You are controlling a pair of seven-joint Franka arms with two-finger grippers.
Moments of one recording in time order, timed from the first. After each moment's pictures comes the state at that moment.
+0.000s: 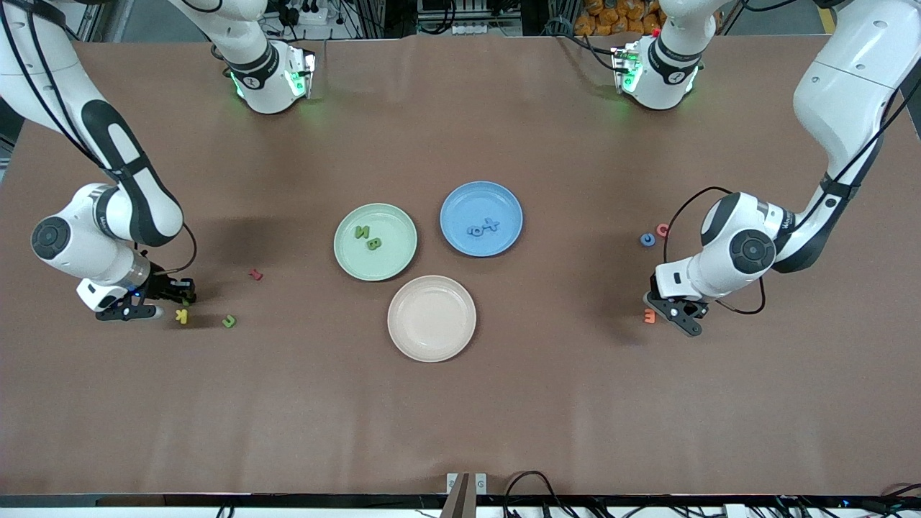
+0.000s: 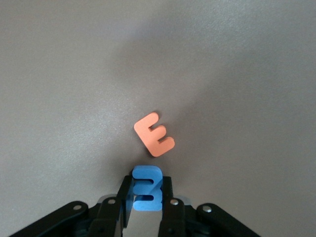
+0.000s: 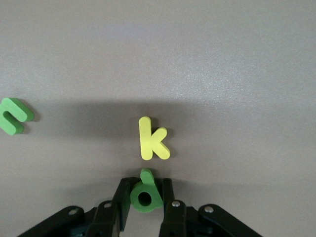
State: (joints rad) left arm 0.45 0.66 -0.60 -1.96 0.56 2.45 0.25; right arm -0.36 0.54 0.12 -2.05 -0.05 2.61 -0.27
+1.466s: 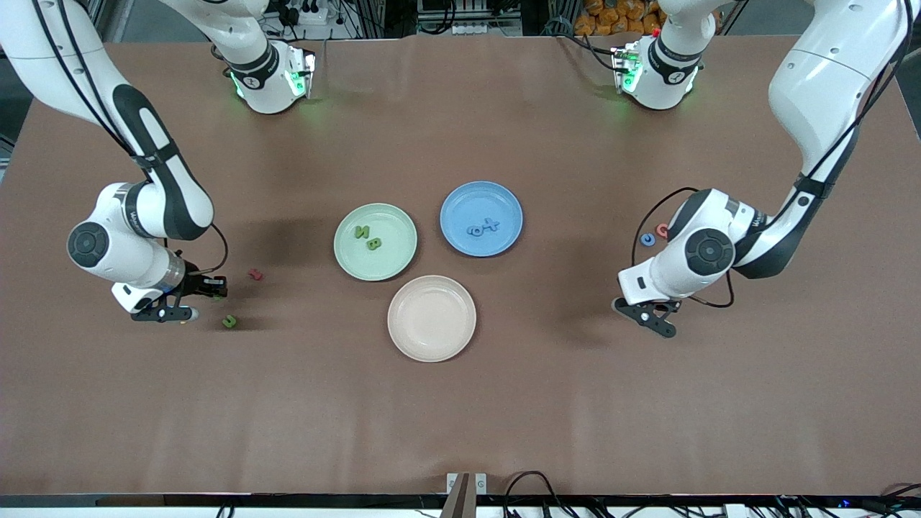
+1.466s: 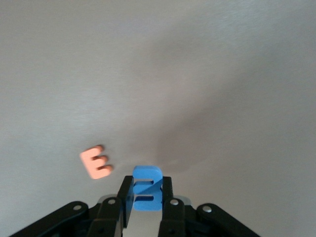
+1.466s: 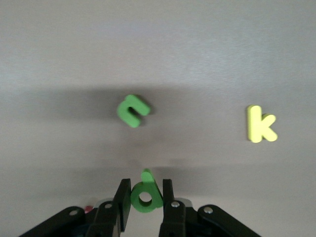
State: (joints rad) left arm 0.33 0.65 -0.66 -1.86 0.54 2.26 -0.07; right arm -0.20 0.47 0.13 -2.05 -0.05 2.46 -0.05
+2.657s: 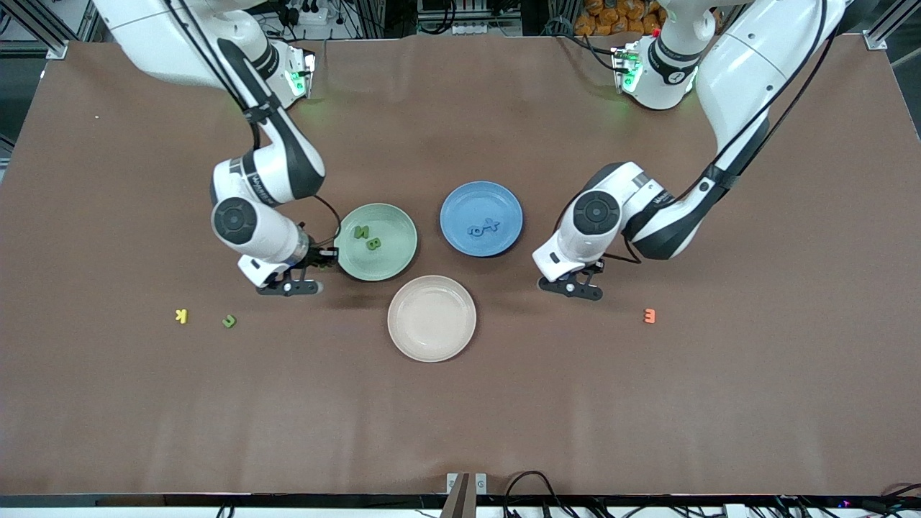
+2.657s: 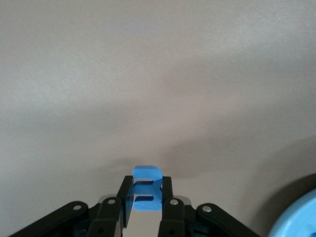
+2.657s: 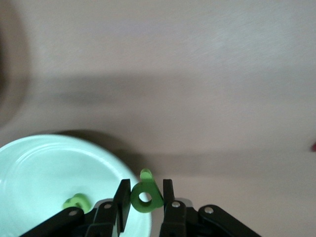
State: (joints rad) left arm 0.08 0.65 -0.68 -1.86 0.54 2.23 -0.65; right arm 0.23 0.40 0.14 -2.05 0.06 2.32 0.31
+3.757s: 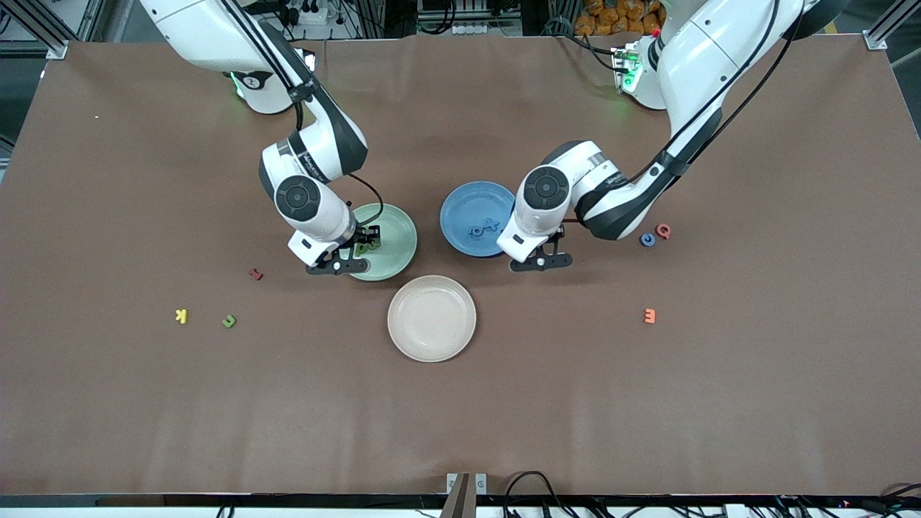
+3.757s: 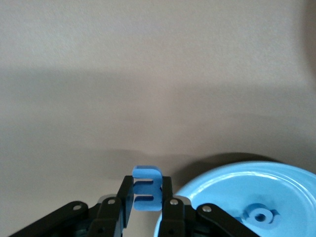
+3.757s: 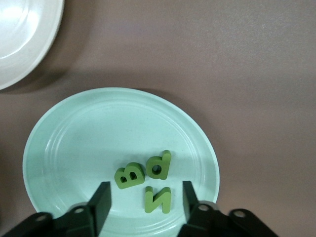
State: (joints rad) left arm -0.06 0.65 -0.68 -1.86 0.44 2.21 -1.05; right arm 0.37 0.40 0.13 -2.05 0.06 2.31 0.40
